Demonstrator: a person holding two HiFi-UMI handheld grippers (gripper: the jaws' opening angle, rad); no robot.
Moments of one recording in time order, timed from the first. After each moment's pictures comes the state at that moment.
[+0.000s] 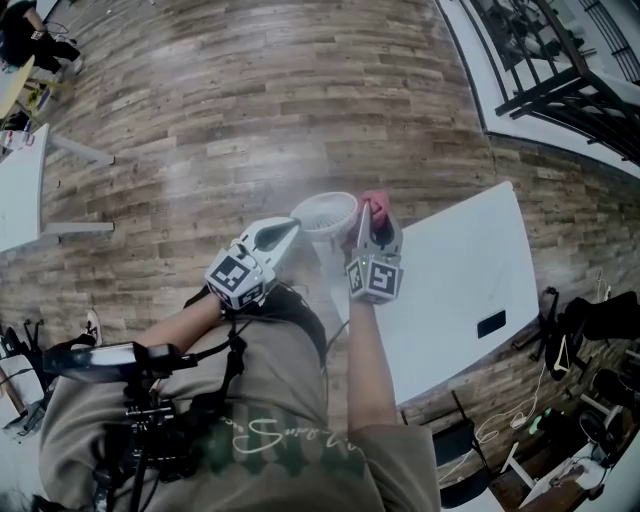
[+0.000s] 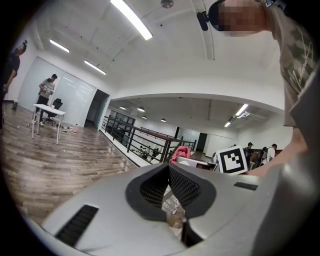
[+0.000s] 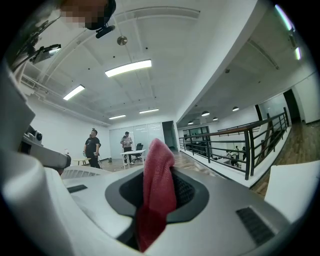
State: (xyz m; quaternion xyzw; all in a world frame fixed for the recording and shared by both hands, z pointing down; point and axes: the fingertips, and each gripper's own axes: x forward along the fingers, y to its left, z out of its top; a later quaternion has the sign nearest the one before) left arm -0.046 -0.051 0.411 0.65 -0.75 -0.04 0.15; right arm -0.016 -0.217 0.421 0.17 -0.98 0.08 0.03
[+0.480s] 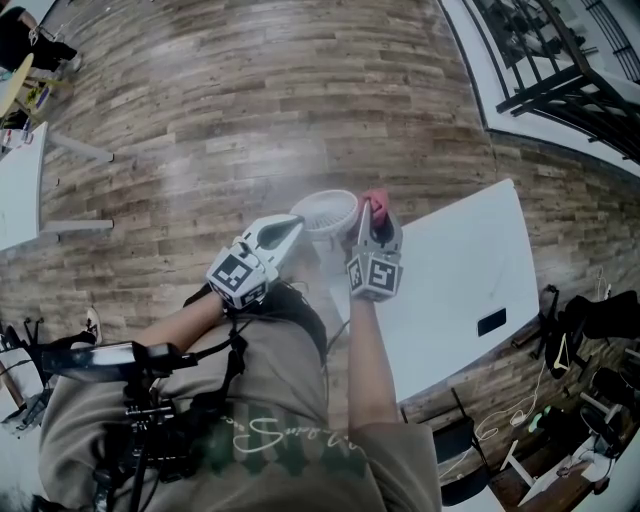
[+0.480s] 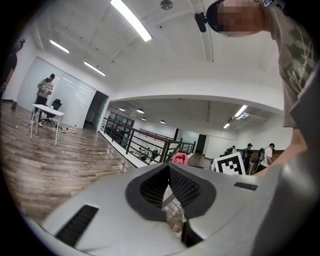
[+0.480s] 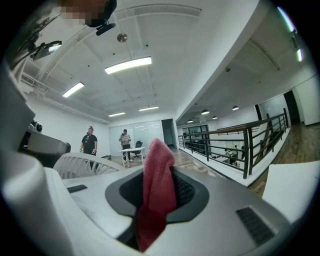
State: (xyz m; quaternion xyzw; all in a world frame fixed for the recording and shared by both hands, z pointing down) left arm -0.051 -0.056 0.407 0.63 -0.76 -0.05 0.15; right arm -0.014 -0.220 0.437 0.17 -0.98 0.08 0.04
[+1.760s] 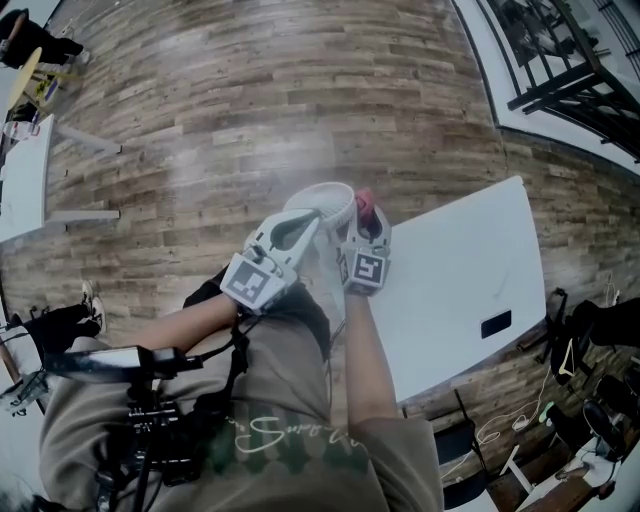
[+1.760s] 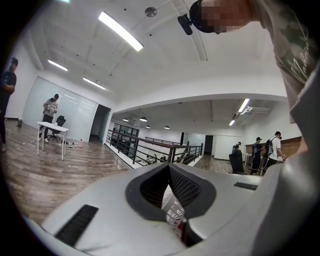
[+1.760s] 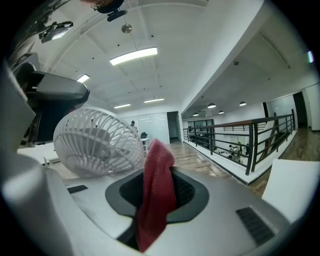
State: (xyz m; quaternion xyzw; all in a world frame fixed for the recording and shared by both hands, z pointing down) left arm -0.017 -0.096 0.366 0.61 -0.78 -0.04 0.10; right arm -0.013 -0.204 0.494 0.14 -0.98 0.06 0.08
